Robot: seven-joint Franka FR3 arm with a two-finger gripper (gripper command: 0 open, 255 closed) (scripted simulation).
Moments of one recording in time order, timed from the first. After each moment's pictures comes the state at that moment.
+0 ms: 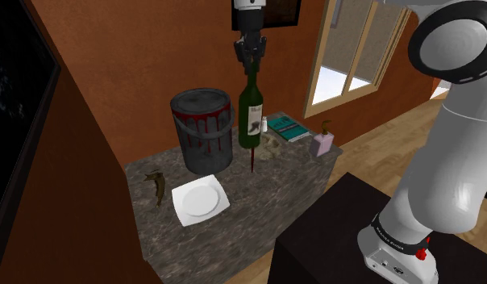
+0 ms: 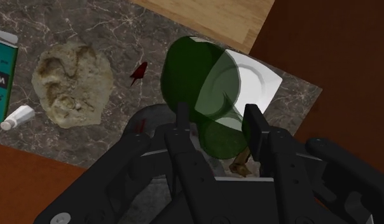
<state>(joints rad) 0.27 0.14 -0.08 -1.30 0.05 1.34 -0.03</state>
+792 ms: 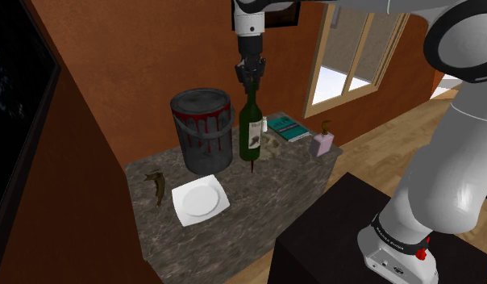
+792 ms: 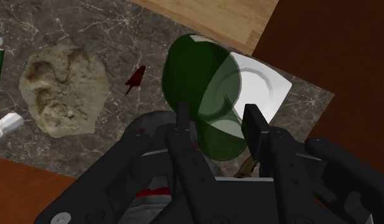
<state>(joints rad) 0.27 0.08 -0.08 -1.55 0.05 1.52 -0.03</state>
